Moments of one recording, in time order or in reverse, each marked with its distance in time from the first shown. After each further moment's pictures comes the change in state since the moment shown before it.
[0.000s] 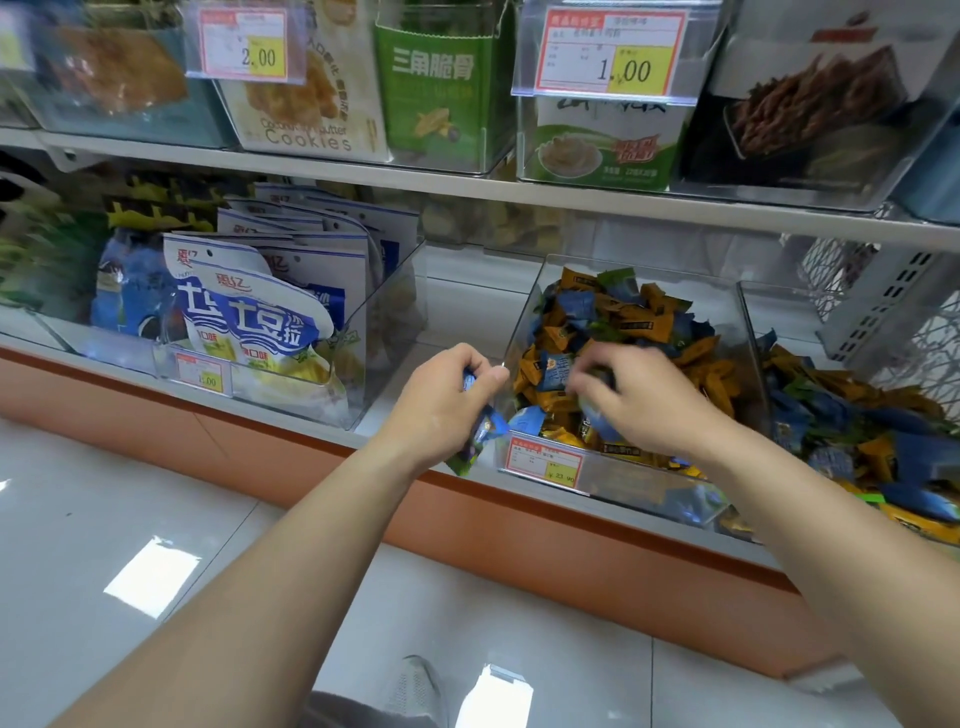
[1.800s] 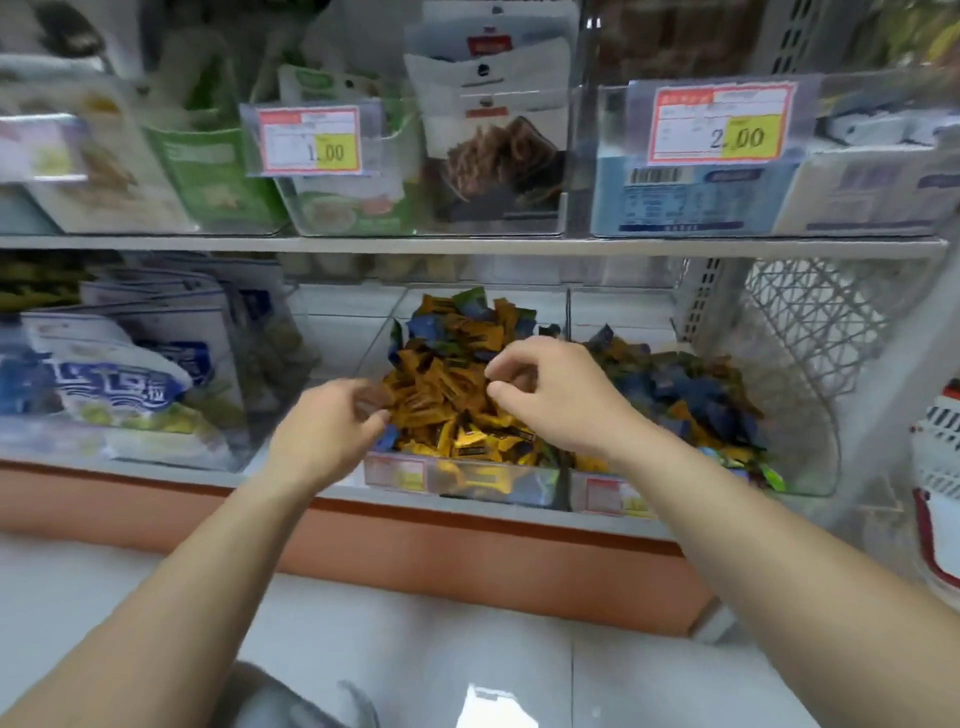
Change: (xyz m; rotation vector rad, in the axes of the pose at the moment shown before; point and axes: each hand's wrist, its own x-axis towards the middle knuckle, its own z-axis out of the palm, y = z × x) left_hand -0.004 0.048 0.038 0.537 0.010 0.052; right_hand -0.072 0.031 -0.080 0.222 0.117 0.066
